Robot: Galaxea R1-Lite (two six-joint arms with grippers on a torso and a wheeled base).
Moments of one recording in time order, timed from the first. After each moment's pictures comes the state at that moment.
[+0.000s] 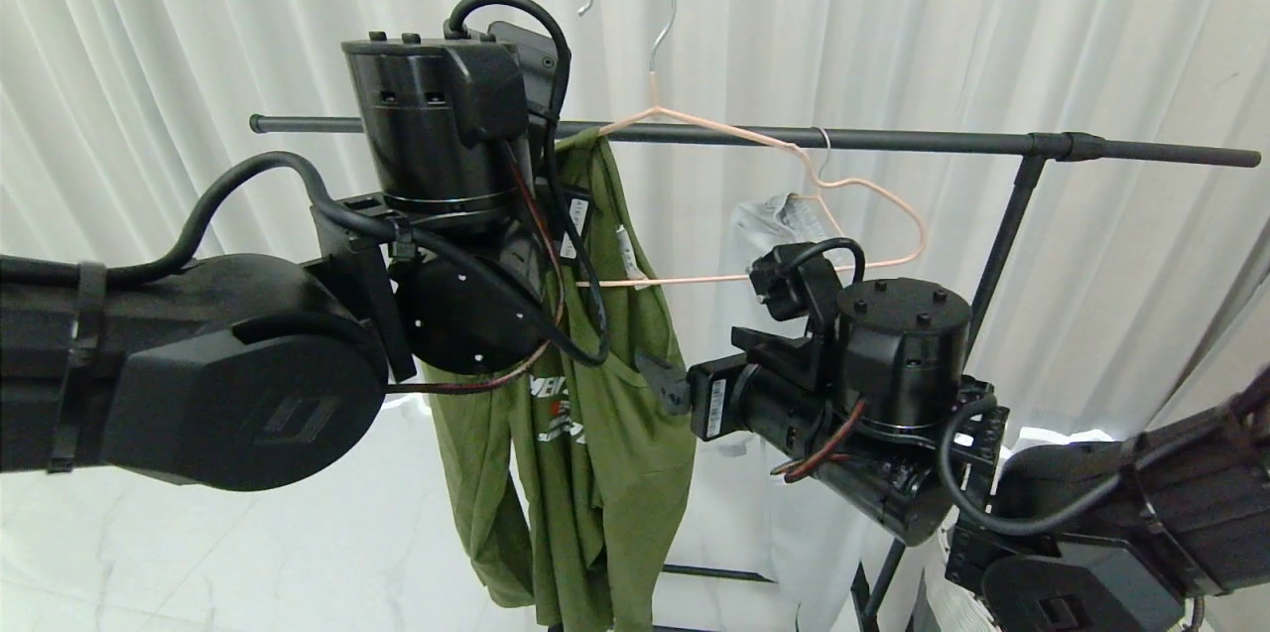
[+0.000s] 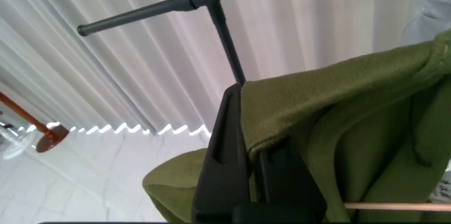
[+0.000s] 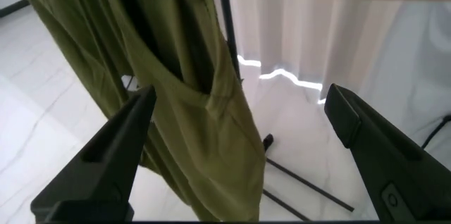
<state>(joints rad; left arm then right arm) -0.71 1.75 -1.19 -0.51 0.88 0.34 0.94 1.91 -0.91 -0.88 -0.23 0.27</state>
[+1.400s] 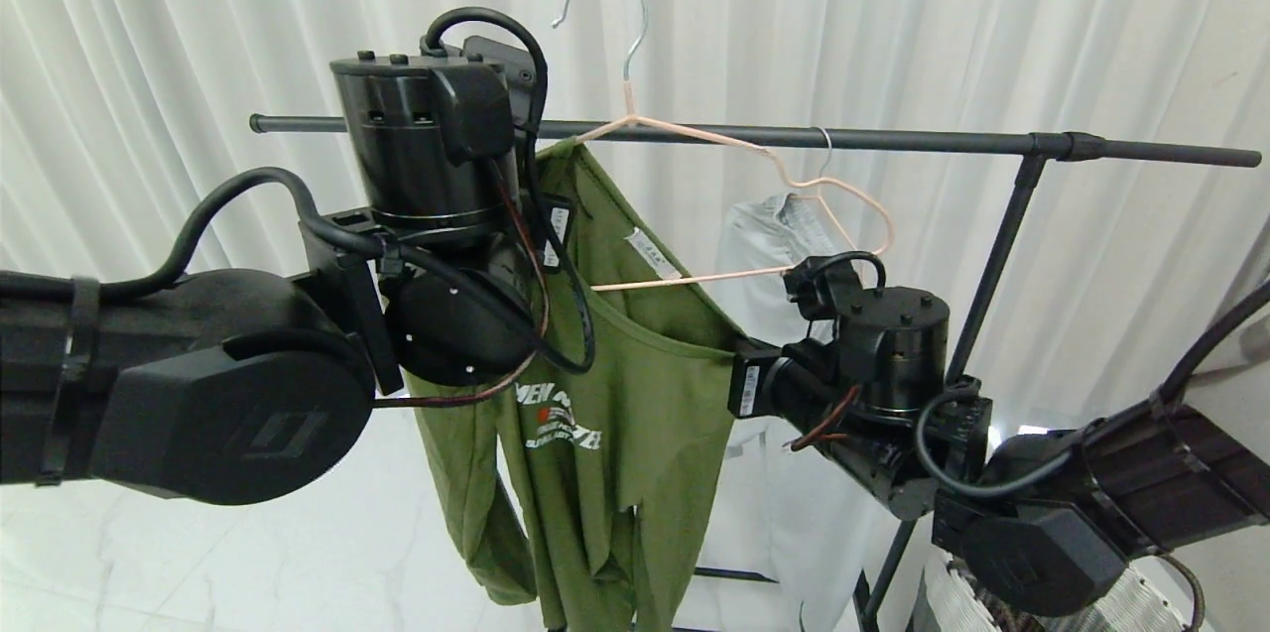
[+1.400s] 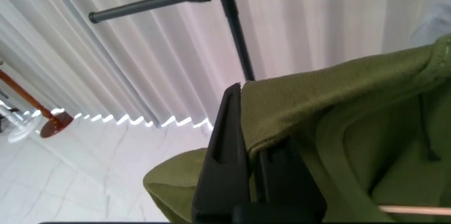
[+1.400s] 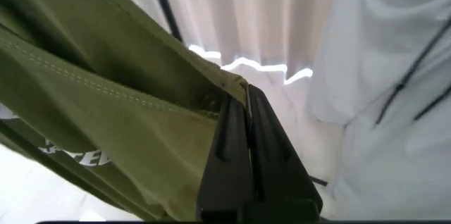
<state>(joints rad) -0.69 1.73 -1.14 -0.54 0.93 0.32 0.83 1.96 -0.89 -0.90 -0.33 0.32</state>
